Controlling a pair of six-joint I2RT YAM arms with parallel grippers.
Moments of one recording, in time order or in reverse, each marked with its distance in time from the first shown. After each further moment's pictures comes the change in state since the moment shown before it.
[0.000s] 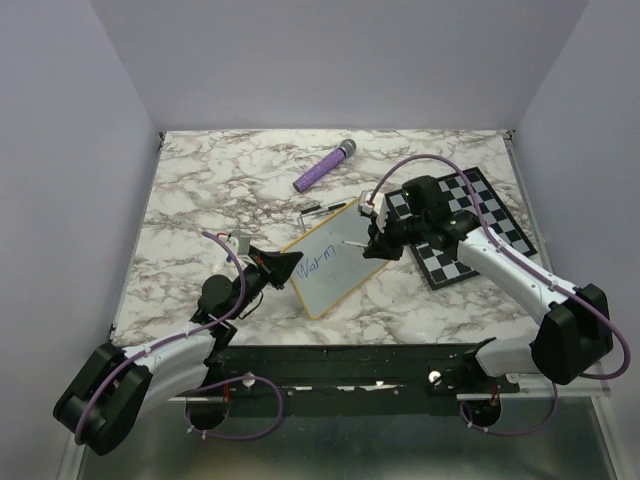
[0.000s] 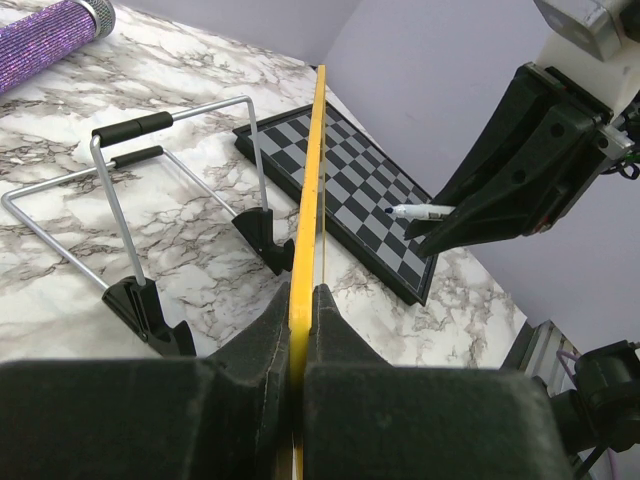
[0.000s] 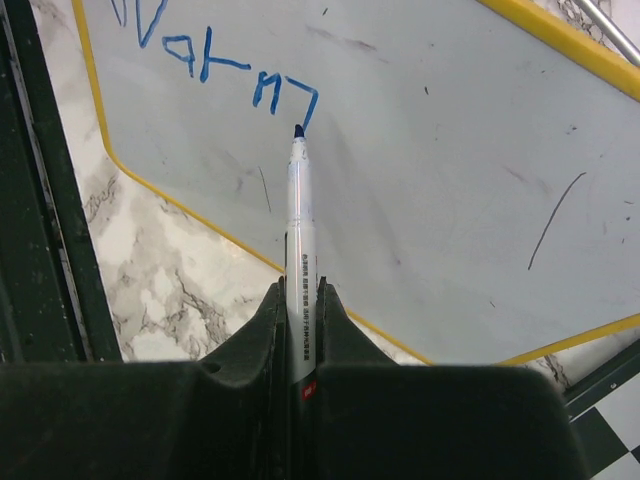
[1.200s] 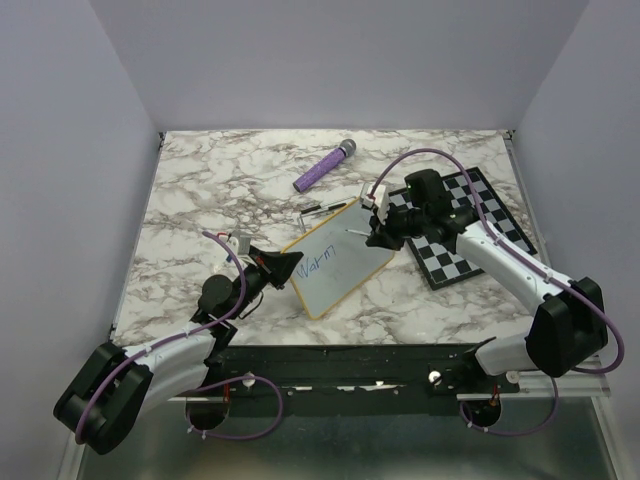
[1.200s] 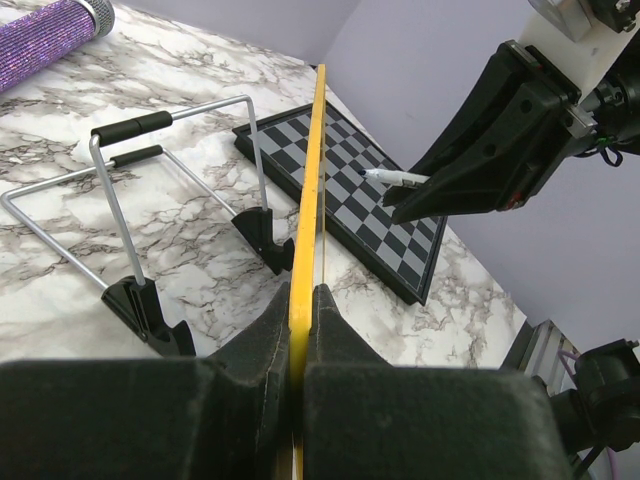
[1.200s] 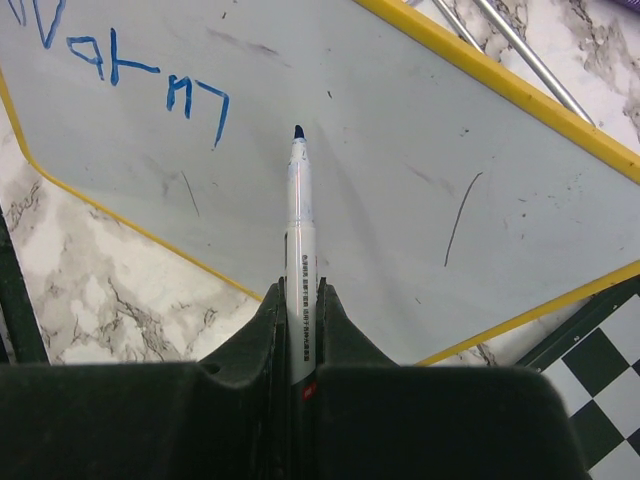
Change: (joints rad) left arm 0.000 0.005 0.000 0.004 0.001 -0.001; right arm -0.037 0.037 0.011 0.052 0.048 -0.065
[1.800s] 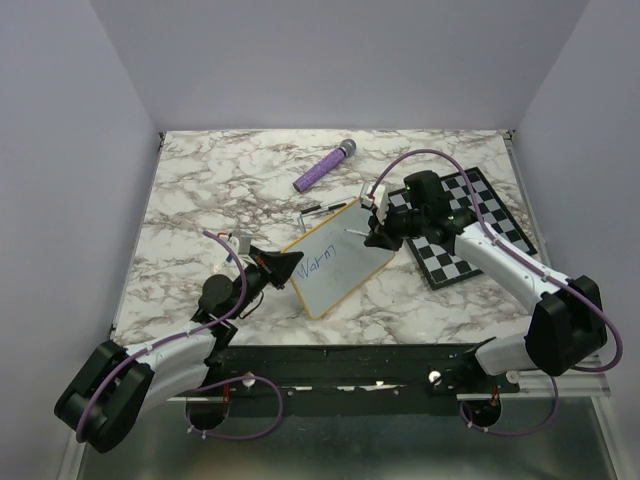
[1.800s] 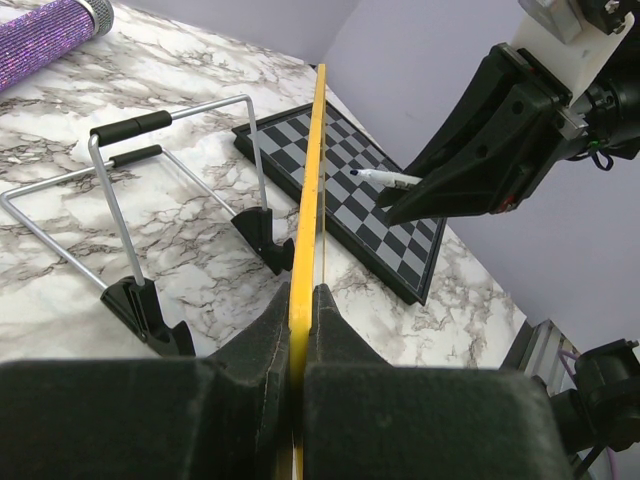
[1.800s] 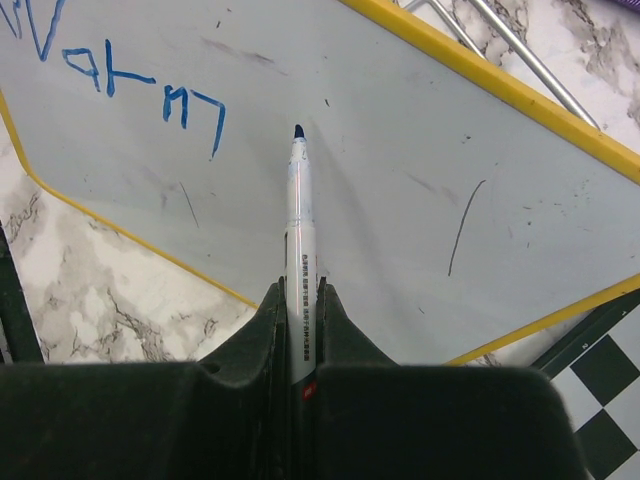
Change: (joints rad) left arm 0.000 0.010 0.000 0.009 0.001 -0.001; right arm -0.002 0.001 -0.020 0.053 -0.001 0.027
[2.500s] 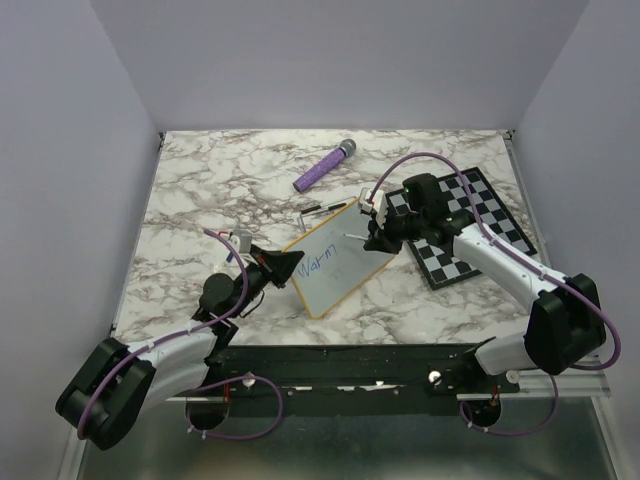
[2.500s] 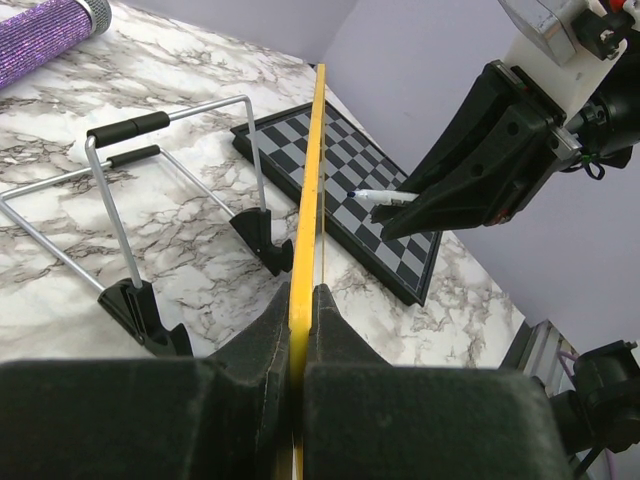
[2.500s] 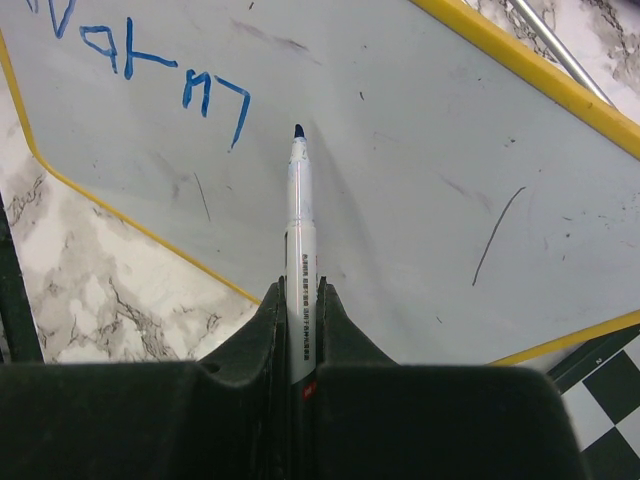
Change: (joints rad) left arm 0.000 0.018 0.006 0.011 0.002 -0.005; right arm 0.000 0.011 -0.023 0.005 -0.035 -0.040
